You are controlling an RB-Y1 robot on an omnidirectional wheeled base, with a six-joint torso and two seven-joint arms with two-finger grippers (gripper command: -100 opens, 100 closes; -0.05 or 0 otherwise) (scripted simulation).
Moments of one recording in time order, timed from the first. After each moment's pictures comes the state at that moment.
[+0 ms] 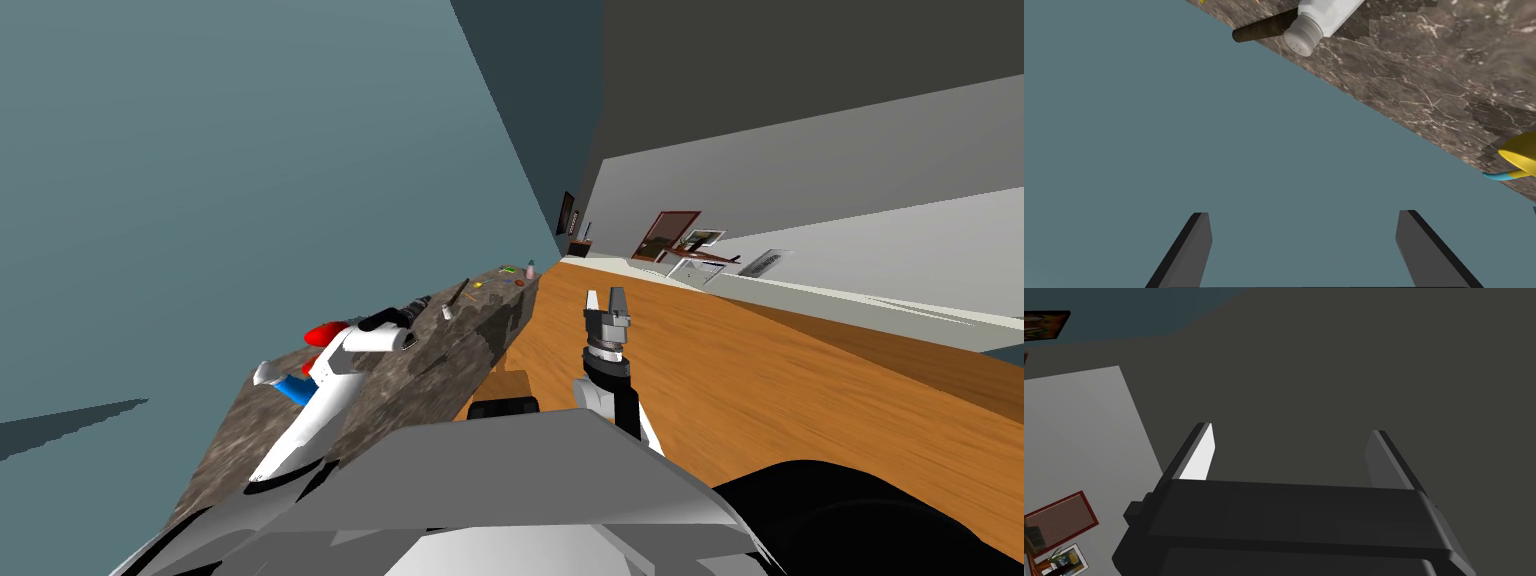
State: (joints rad) left arm -0.07 0.53 0.17 -1.87 0.23 0.80 -0.53; right arm 0.54 -0.01 0.02 -2.36 -0.01 -0.62 0.14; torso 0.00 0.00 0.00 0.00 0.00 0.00
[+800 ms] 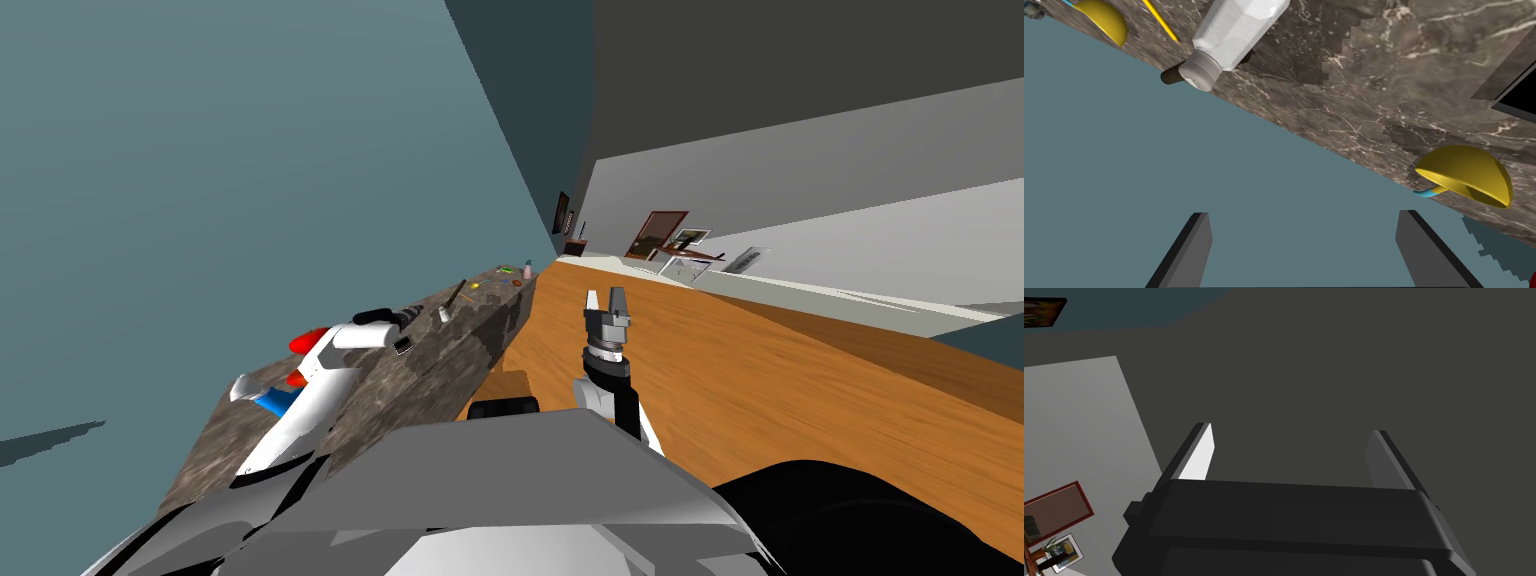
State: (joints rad) left arm -0.10 0.58 0.21 -1.78 0.29 1.00 -0.58; right arm 0.54 -0.01 0.02 -2.36 -0.01 -0.62 0.14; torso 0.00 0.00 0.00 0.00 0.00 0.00
